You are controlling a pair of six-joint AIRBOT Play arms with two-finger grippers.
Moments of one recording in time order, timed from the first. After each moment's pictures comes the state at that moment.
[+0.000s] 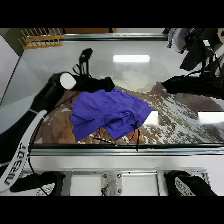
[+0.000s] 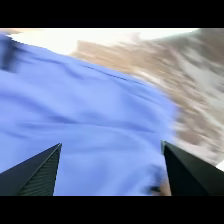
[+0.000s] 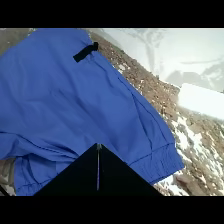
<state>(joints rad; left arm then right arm) -0.37 -1.44 1.40 1.08 -0.86 -1.59 -0.05 -1.00 1.22 -0.95 1.11 1.17</state>
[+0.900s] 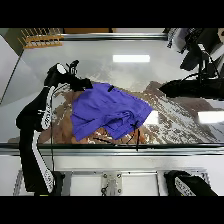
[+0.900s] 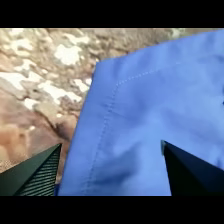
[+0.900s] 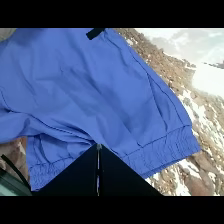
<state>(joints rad) -0.07 -2.17 2.01 1.07 -1.20 -1.40 -0.05 -1.01 1.22 -0.94 1.19 1.18</state>
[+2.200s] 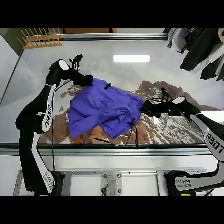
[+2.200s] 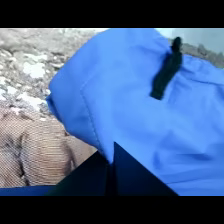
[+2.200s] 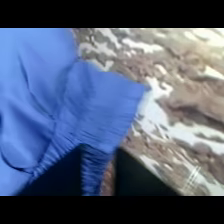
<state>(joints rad) -0.12 -2.11 2.04 1.07 -1.20 -1.40 -0.03 -1.58 0.93 -0.62 0.81 1.27</state>
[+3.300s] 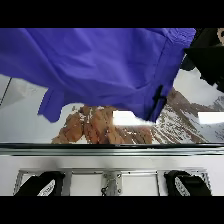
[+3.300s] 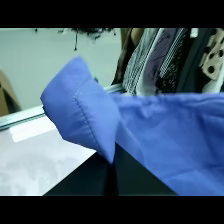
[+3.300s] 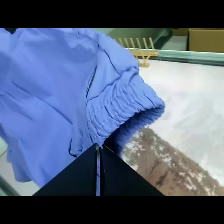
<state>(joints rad) -0.12 -0.97 2.03 1.08 -1.20 -1.40 -0.04 -0.71 1.45 -0.64 1.13 1.31</state>
